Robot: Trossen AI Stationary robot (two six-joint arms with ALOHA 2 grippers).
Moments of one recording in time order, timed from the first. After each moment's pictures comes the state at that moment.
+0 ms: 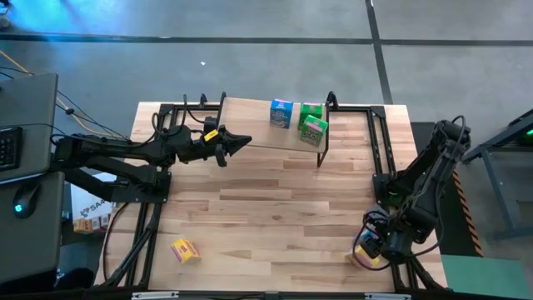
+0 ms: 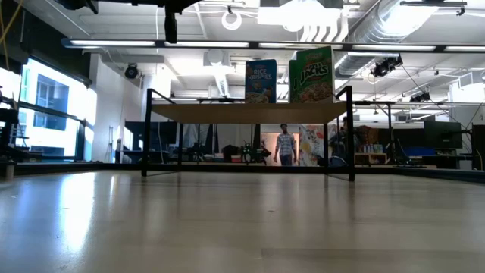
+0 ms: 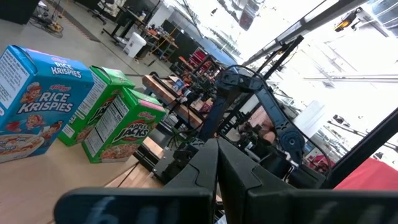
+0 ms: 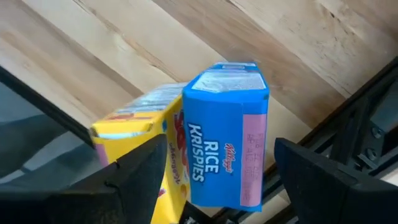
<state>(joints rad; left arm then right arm) 0.08 1.08 0.68 0.52 -0.13 -0.67 1.05 1.25 0.97 -1.08 0.04 1.96</state>
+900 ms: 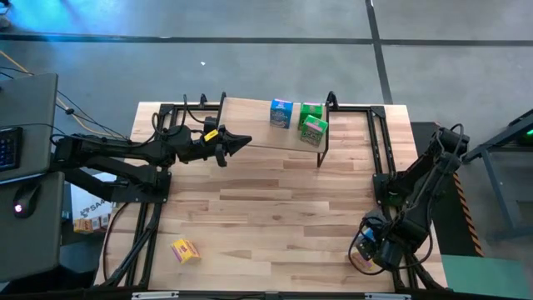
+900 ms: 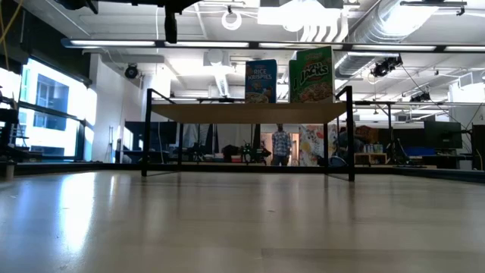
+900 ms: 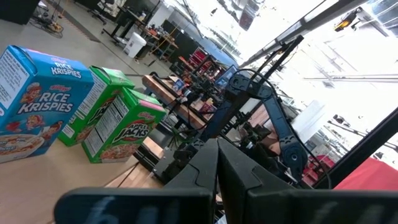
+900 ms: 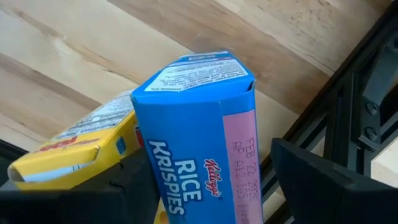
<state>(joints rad) 0.08 1.08 0.68 0.52 -0.13 -0.67 1.05 1.38 0.97 -1.08 -0.02 2.09</state>
